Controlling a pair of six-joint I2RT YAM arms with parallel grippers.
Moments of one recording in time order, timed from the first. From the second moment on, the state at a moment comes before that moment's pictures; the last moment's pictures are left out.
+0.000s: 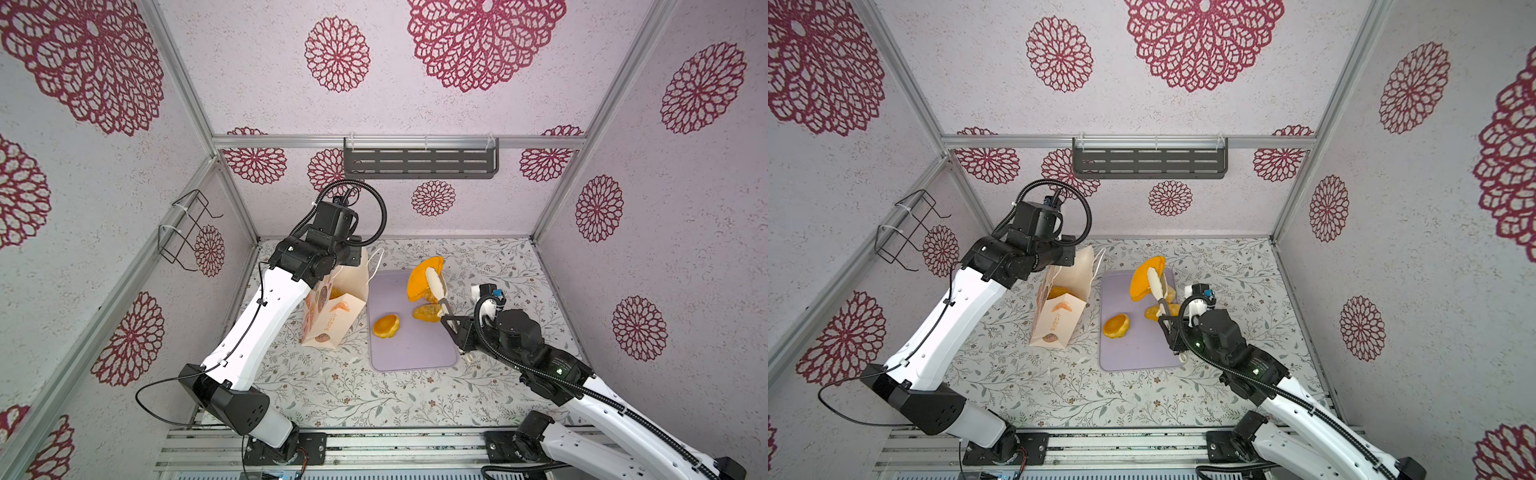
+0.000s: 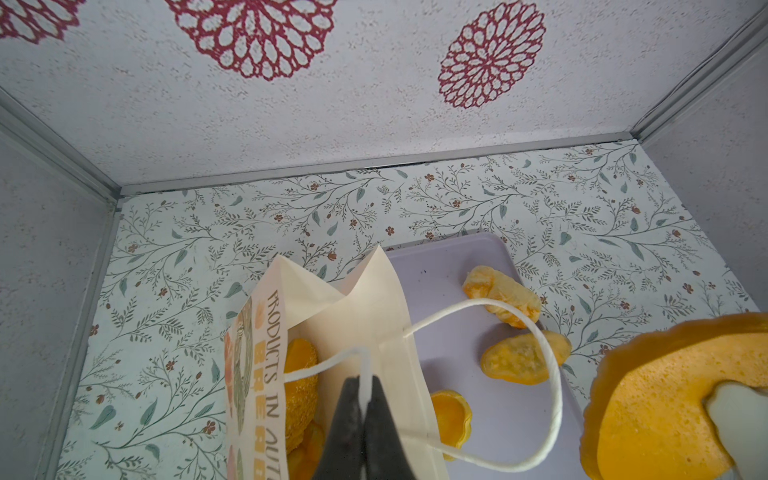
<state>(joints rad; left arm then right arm) -0.50 1.56 1.85 -0.98 -0.27 -0.25 0.78 0.79 0.80 -0.40 0.01 0.71</state>
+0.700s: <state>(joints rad) -0.53 1.60 1.96 -1.00 -0.24 -0.28 0.78 0.97 1.07 -0.36 -0.06 0.59</state>
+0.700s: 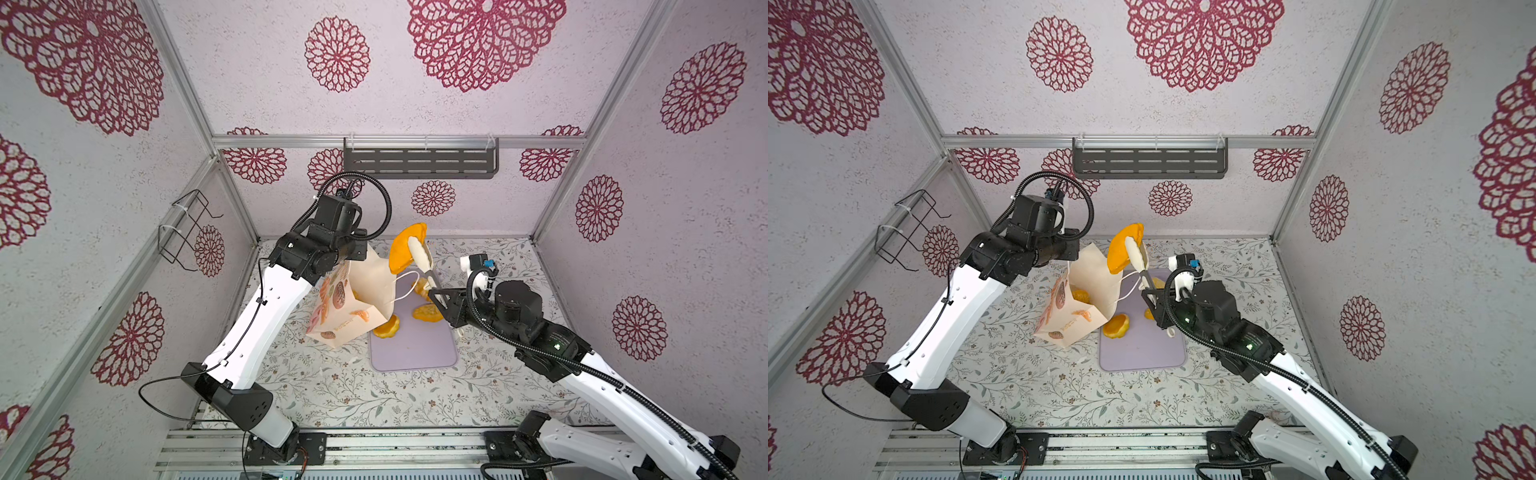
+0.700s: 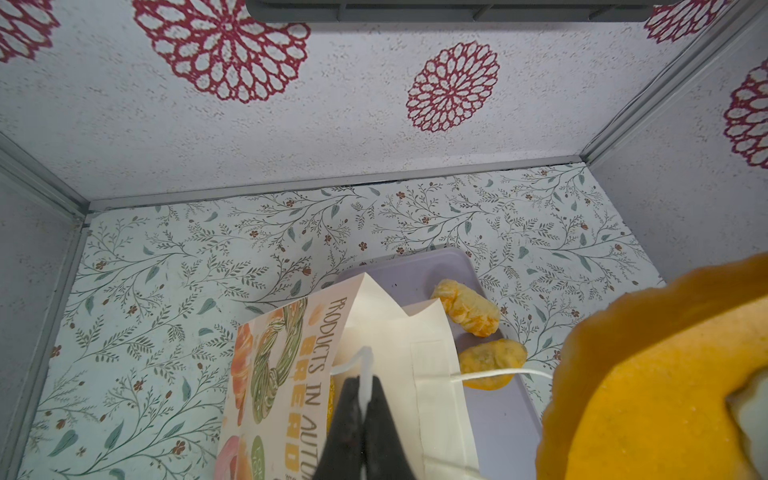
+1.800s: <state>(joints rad) -0.55 1.65 1.99 -1.01 -0.24 -0.29 0.81 1.13 0.94 -0.18 -0.22 0.70</state>
